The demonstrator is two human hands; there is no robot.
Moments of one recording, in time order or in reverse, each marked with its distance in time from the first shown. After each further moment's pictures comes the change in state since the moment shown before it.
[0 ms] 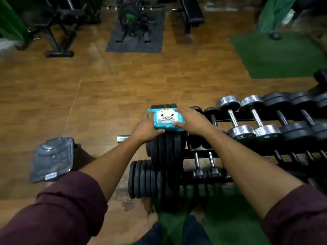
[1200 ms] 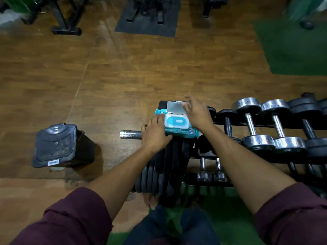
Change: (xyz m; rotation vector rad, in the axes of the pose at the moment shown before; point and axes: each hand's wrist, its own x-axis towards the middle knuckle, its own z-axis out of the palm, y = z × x) left_hand 0.013 0.006 0.032 0.114 0.107 -0.125; right_hand 0.085 0.014 0.032 0.376 0.247 0.179
